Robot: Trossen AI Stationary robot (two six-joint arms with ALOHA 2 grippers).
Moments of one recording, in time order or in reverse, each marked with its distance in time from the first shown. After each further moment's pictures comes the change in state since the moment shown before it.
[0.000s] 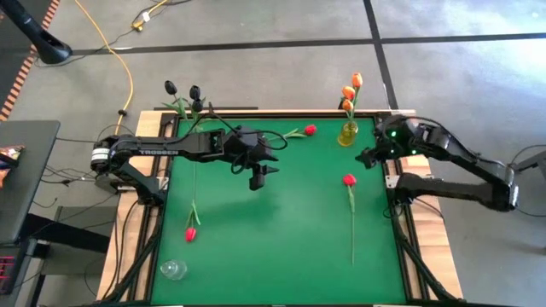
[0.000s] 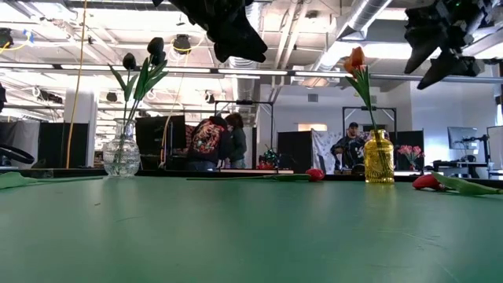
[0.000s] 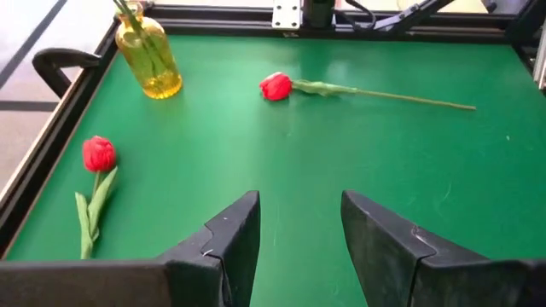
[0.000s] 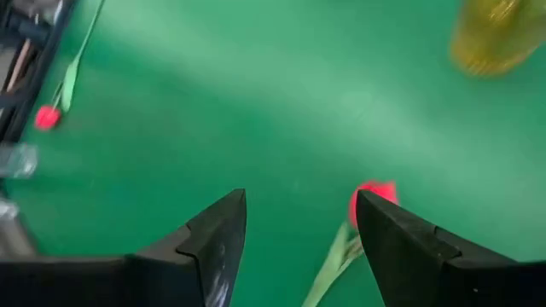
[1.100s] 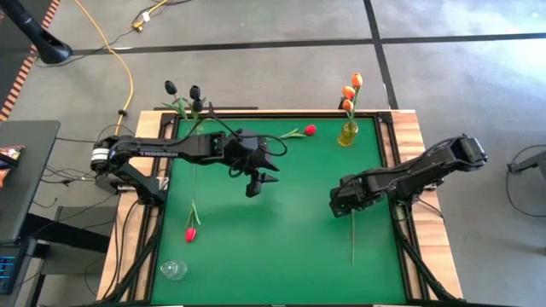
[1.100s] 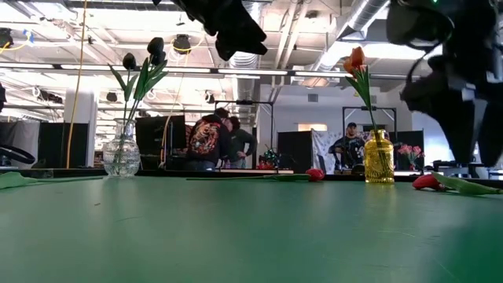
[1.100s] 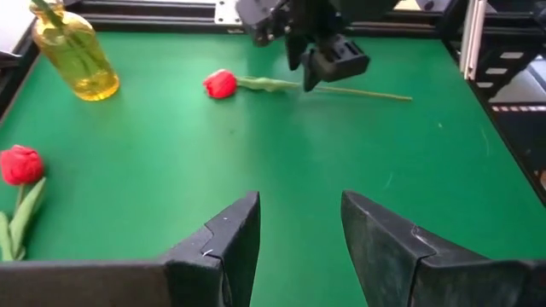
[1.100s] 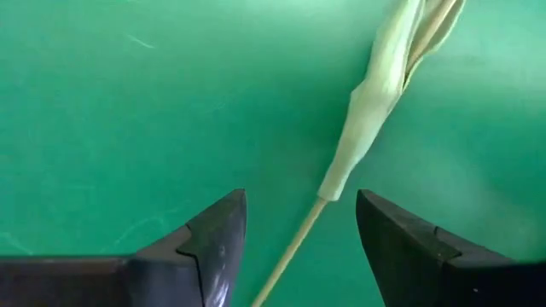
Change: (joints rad) left arm -0.029 0.000 0.000 -0.013 0.118 -0.005; right arm 0.708 0.594 -0.144 0.126 0.094 0.802
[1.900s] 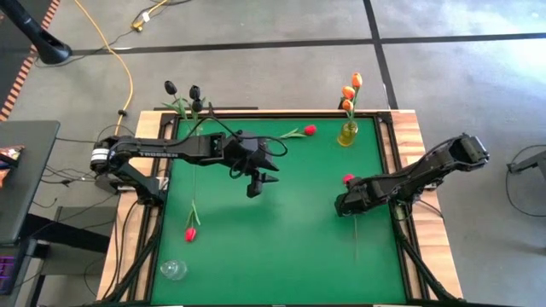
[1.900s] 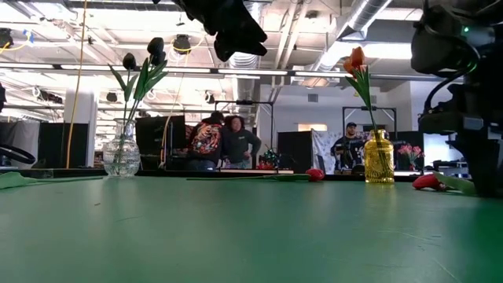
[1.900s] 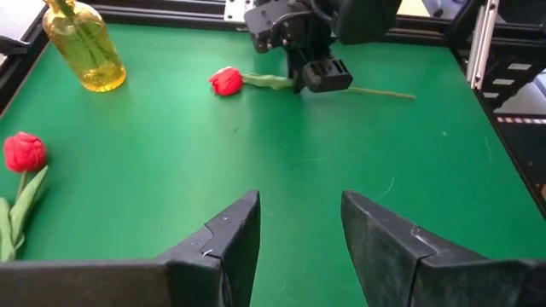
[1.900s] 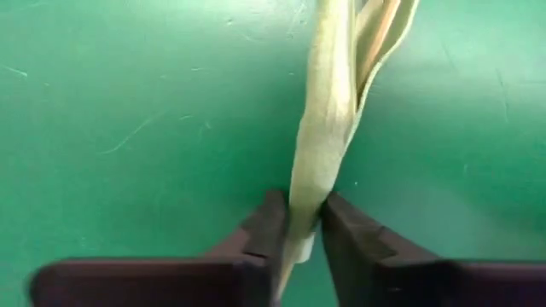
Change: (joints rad) left arm -0.008 0.000 0.000 0.001 -0.025 -0.049; right arm 0.043 -0.003 -0.210 0.161 0.089 0.108
